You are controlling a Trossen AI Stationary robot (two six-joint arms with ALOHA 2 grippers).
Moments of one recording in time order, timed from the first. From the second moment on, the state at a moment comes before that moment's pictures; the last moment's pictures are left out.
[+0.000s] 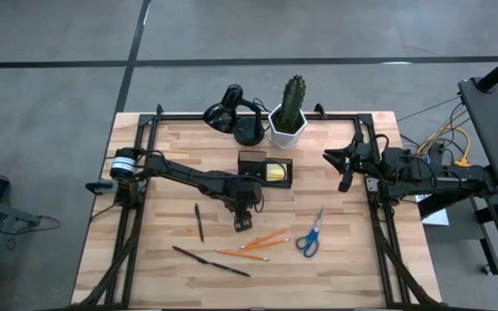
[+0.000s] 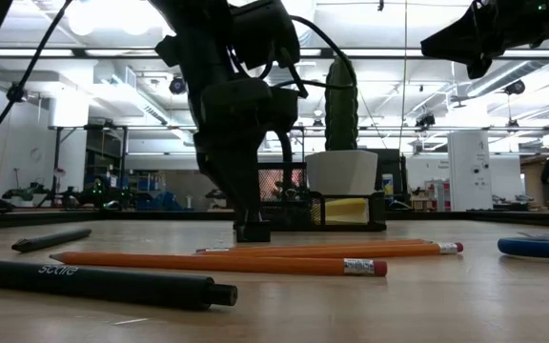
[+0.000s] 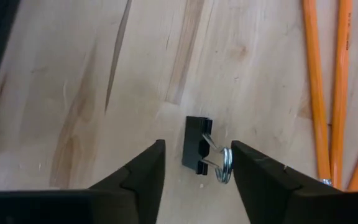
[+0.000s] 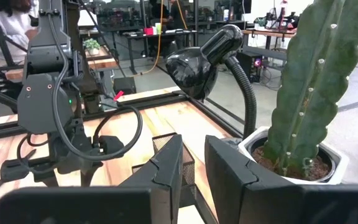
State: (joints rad) left arm -0.08 1.89 1.28 -0.53 0.10 -0.36; right arm -0.05 0.41 0.40 -0.07 0.32 0.10
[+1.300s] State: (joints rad) left arm -0.04 1.80 1.34 -0.67 -0.09 -0.34; right arm -0.05 0.41 0.40 -0.07 0.32 0.10
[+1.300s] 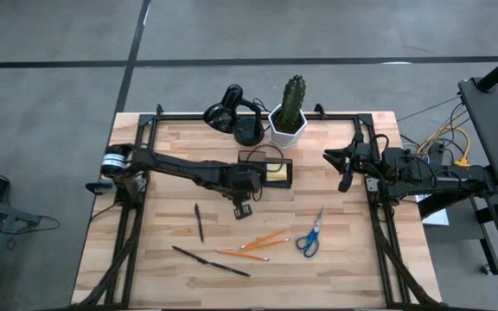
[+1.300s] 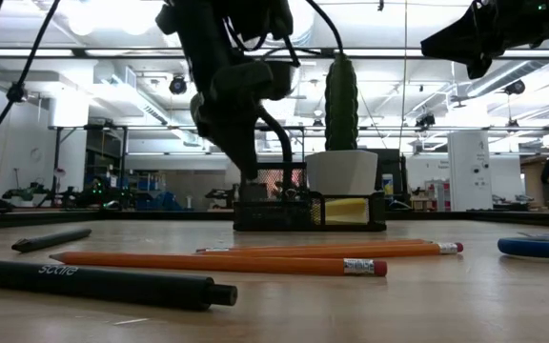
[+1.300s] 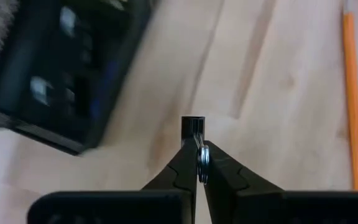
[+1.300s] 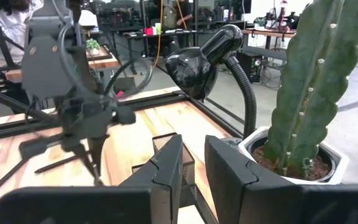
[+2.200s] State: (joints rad) left arm 0.08 1.73 1.32 -0.70 -0.21 -0.33; right arm -0.05 0.41 0.40 -0.08 0.32 0.10
